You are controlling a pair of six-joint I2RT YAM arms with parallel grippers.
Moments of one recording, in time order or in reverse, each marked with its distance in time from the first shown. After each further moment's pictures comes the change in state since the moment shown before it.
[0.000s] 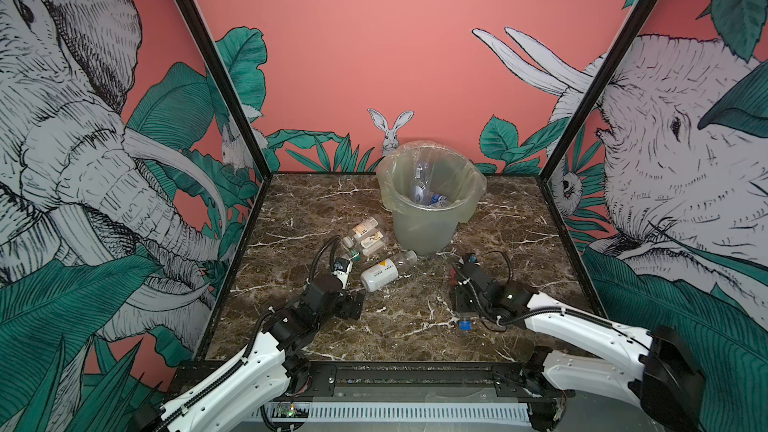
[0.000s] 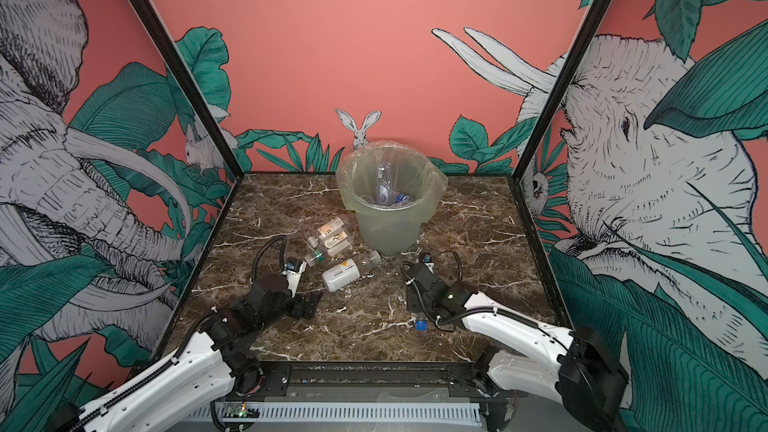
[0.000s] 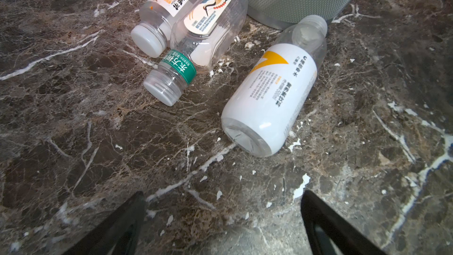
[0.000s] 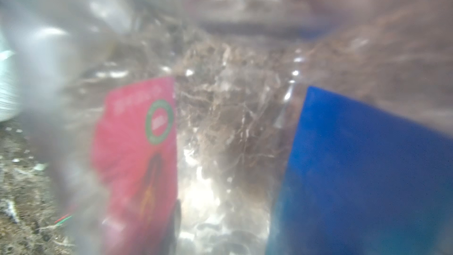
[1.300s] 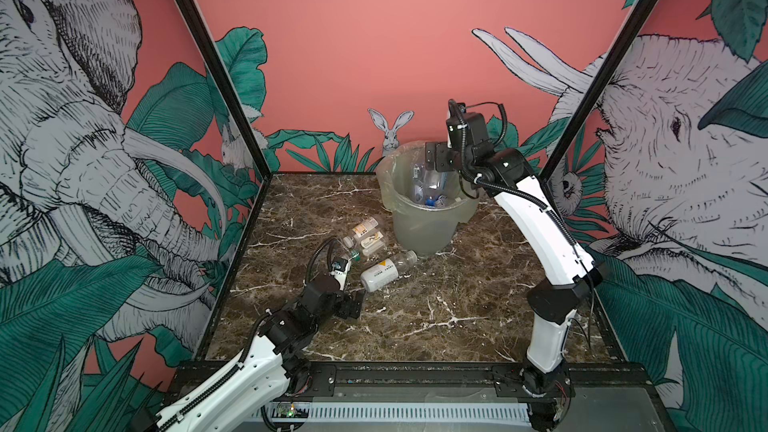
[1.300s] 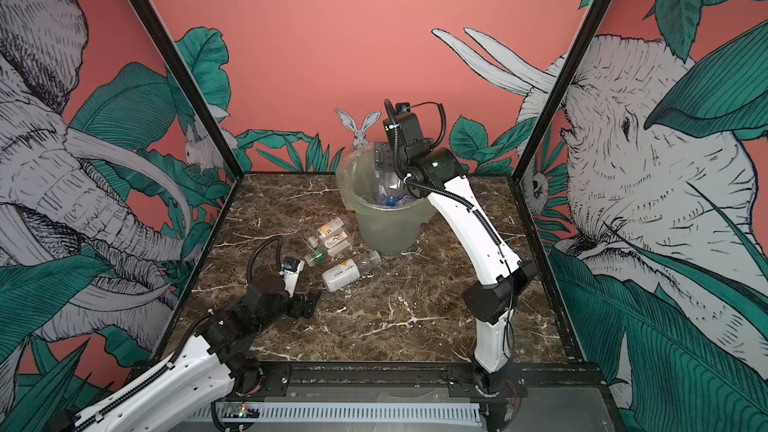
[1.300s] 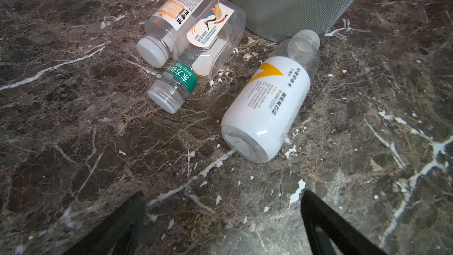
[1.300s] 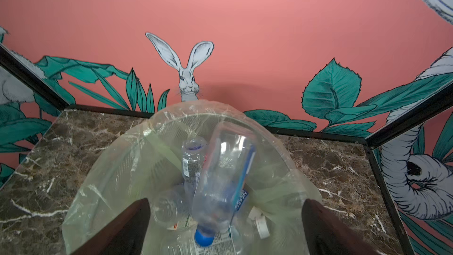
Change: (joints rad) left arm 0.000 -0.042 0.000 0.001 -0.006 -0.001; right arm -0.233 0.818 1.735 -0.429 0.176 -0.454
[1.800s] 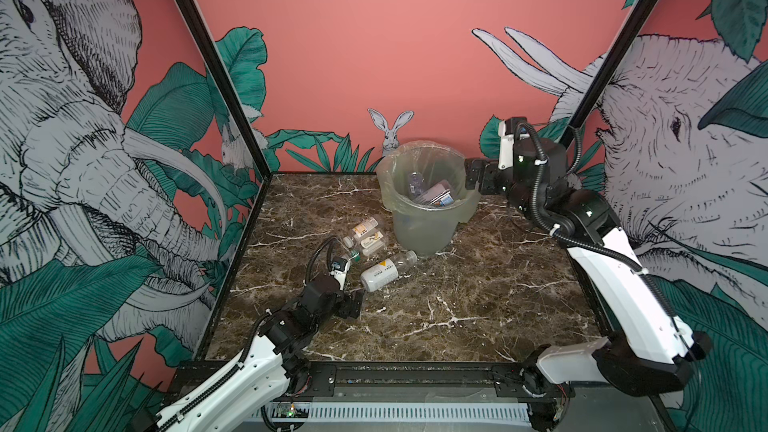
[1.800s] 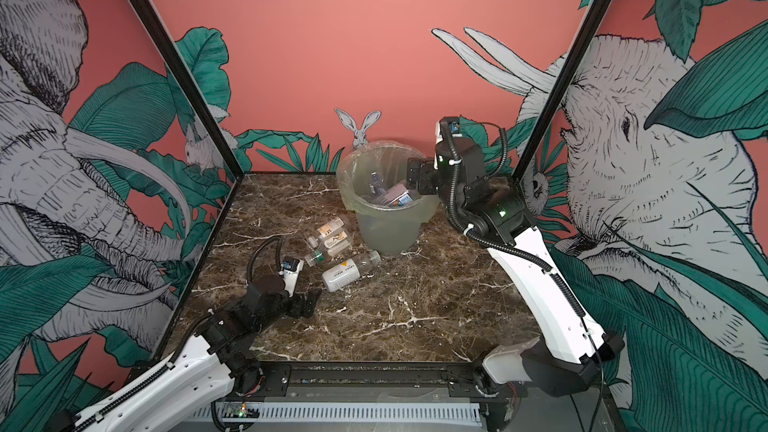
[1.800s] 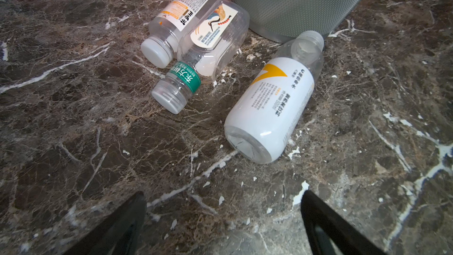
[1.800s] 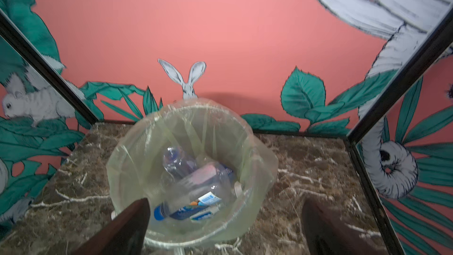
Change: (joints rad) left arm 0.000 0.002 0.000 0.000 -0.013 -0.001; right arm 0.004 -0.518 -0.544 0.146 -0.010 0.011
